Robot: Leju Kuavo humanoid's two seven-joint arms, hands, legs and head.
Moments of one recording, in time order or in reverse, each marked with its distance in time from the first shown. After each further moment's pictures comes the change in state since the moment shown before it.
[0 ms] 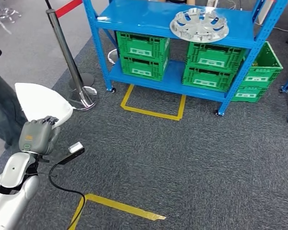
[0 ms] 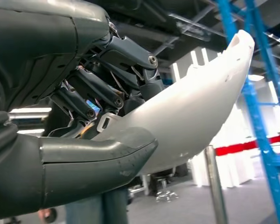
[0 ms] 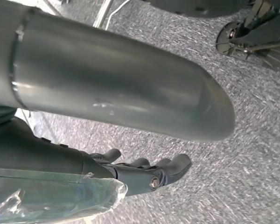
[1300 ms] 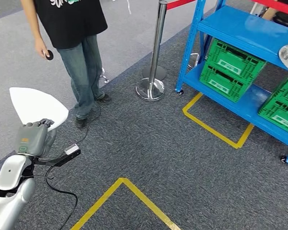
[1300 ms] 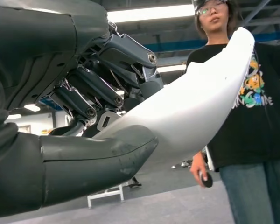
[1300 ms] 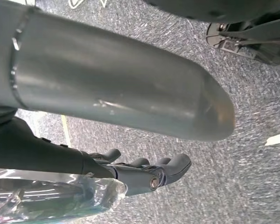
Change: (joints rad) left arm 0.025 0.017 0.023 -0.009 -0.003 -0.013 0.000; right arm -0.007 -0.015 0.078 0.046 0.053 -0.063 0.008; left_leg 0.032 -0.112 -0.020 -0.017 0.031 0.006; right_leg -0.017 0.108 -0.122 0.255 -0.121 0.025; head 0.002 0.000
